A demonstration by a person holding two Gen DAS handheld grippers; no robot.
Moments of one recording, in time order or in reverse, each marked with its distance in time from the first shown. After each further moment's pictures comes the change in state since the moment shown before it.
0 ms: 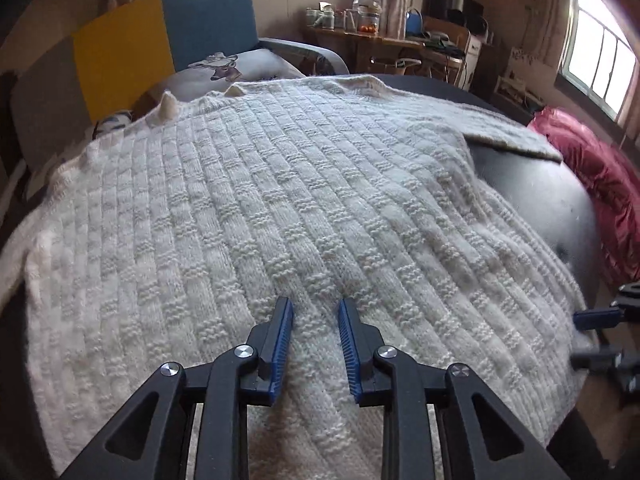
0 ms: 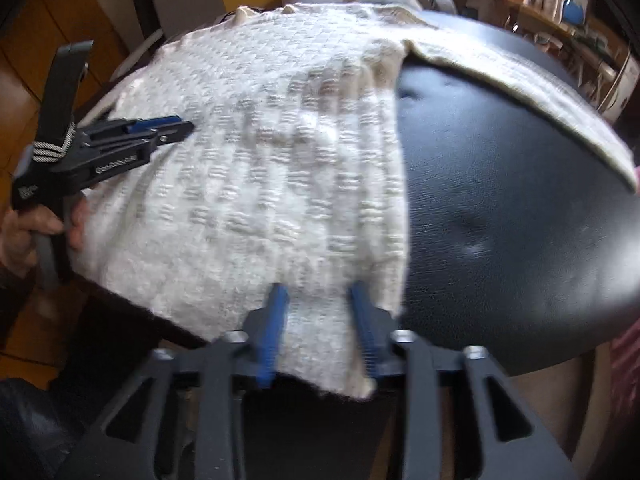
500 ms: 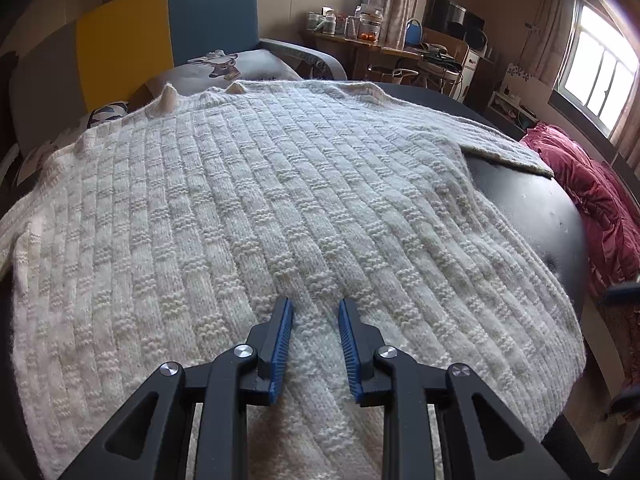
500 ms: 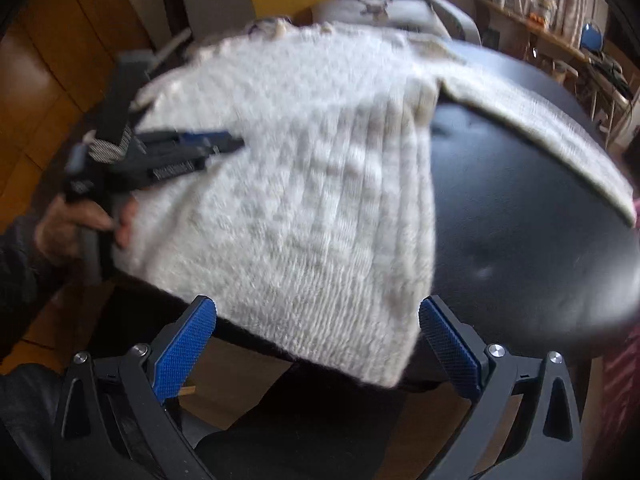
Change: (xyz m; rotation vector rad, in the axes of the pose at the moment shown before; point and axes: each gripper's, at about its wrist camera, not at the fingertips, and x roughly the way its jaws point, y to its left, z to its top) left arm -0.001 0.003 -0.002 -0.017 -0.015 -0.025; right arm -0.045 0.030 0.004 -0.103 -0.100 -0.065
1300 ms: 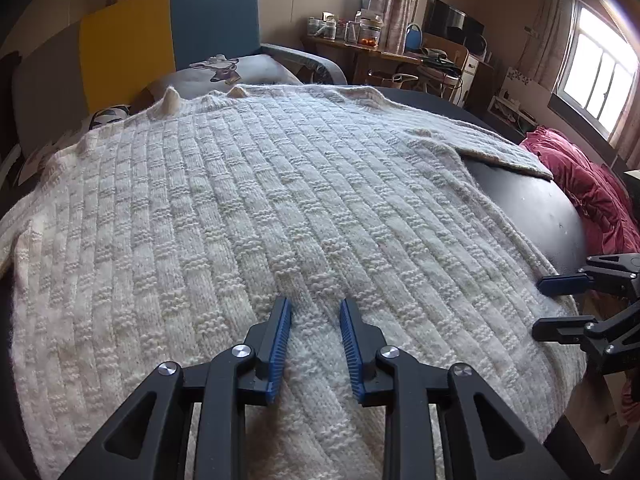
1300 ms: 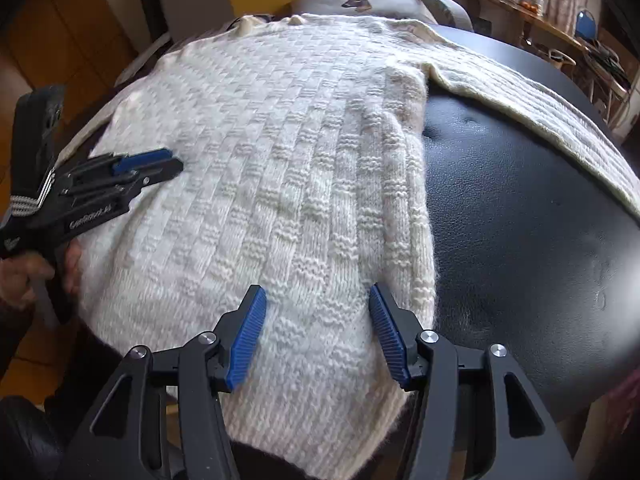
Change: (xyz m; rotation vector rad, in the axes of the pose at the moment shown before) left arm -0.001 0.002 -0.003 -0.002 -0.020 -0.006; right arm 0.065 -0.027 0.027 0.058 0.051 -0.001
